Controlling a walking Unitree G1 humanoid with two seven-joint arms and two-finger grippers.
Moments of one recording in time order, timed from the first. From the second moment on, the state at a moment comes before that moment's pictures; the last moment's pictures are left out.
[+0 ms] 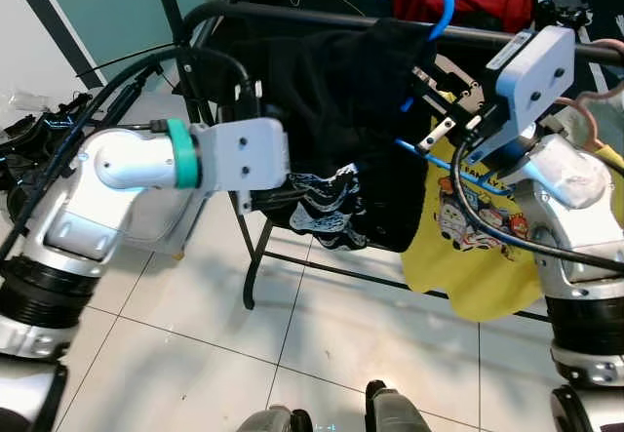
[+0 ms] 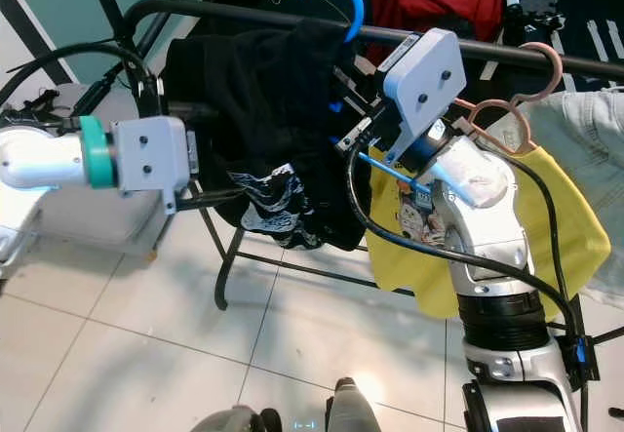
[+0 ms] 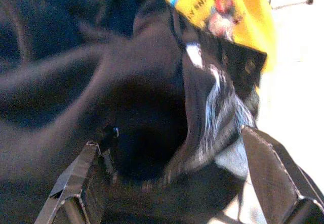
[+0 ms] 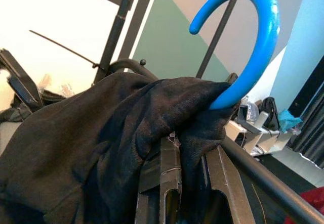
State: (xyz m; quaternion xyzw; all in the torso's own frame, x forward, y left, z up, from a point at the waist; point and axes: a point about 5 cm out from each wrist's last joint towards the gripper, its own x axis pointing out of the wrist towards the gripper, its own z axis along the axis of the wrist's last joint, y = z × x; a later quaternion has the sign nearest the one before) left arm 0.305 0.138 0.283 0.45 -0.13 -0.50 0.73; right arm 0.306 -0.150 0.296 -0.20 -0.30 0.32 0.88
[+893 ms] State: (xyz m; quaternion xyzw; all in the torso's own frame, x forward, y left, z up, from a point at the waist) left arm 0.306 0.155 0.291 0.28 -0.07 -0.64 0.71; right arm 0.271 -0.098 0.273 -0.20 -0.24 0.53 0.79
